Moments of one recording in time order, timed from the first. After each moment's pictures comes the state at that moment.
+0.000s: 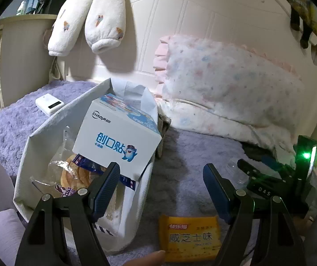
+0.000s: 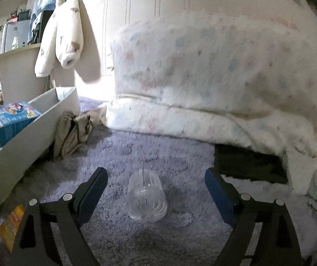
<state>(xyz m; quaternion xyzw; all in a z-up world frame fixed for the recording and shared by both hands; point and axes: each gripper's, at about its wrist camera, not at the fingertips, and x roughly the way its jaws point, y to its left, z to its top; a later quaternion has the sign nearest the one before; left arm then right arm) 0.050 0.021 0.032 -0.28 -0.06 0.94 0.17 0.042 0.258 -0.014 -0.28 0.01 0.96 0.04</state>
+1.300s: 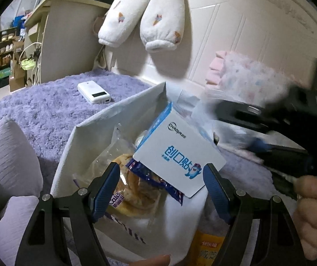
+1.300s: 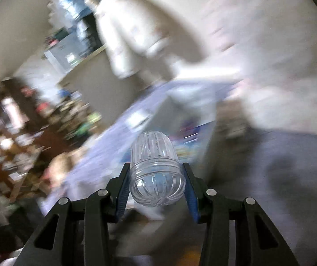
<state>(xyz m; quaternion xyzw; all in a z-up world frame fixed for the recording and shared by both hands) 0.037 -0.024 0.029 -0.28 -0.14 0.95 0.04 -0.044 0.123 0.062 -0.40 0.22 0.83 -0.33</state>
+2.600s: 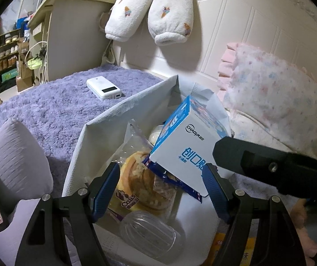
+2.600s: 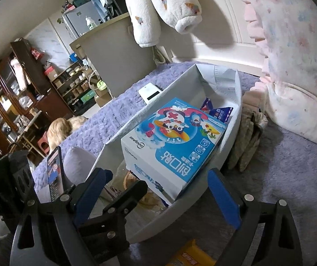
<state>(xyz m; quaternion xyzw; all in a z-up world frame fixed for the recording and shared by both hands) 0.027 -0.033 0.024 -0.31 -0.12 0.94 0.00 -0.021 0.106 0.046 -0.40 0.08 0.86 -0.31</state>
